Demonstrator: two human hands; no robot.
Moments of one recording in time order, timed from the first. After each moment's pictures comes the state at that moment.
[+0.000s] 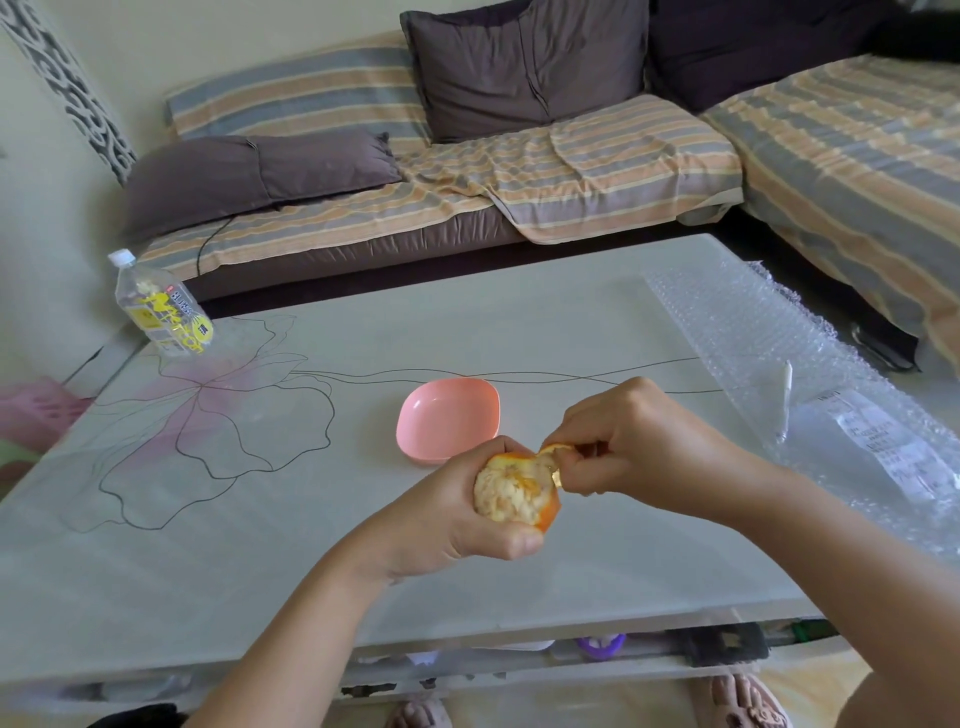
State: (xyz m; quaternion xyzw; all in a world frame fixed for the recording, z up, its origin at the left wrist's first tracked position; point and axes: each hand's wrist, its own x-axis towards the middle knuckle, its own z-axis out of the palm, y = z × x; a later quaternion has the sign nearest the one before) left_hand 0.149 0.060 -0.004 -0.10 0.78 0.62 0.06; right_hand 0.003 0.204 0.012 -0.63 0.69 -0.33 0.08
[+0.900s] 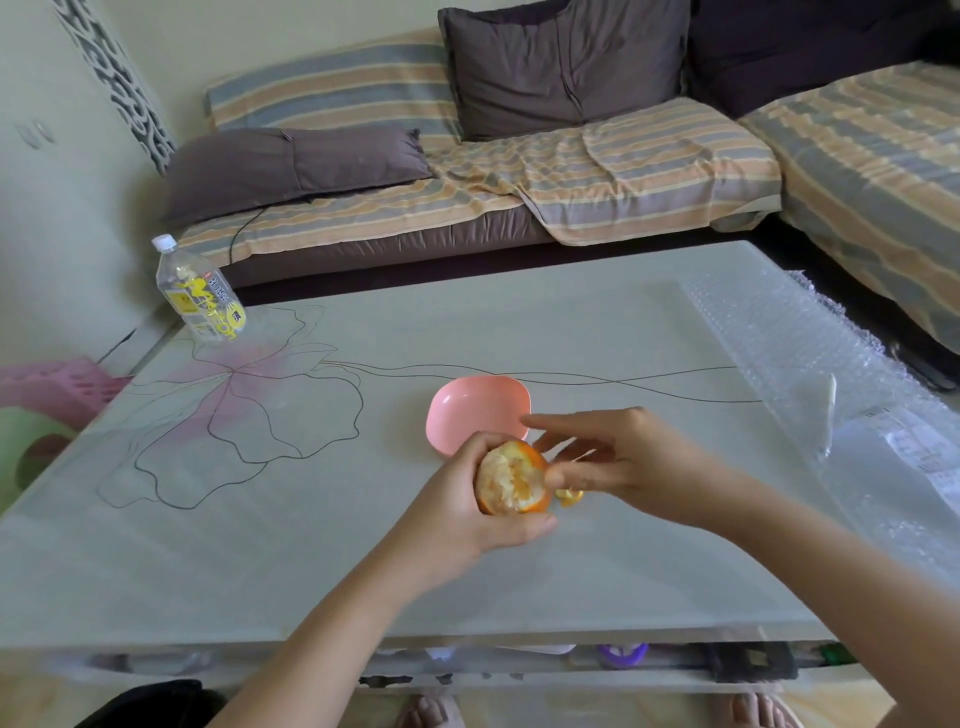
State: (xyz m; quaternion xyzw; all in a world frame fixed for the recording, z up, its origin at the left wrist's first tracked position) left_hand 0.166 0.051 -0.022 -0.20 0.79 0.57 -0.09; right_hand 0.010 0.178 -0.011 -0.53 0.69 -0.41 0.28
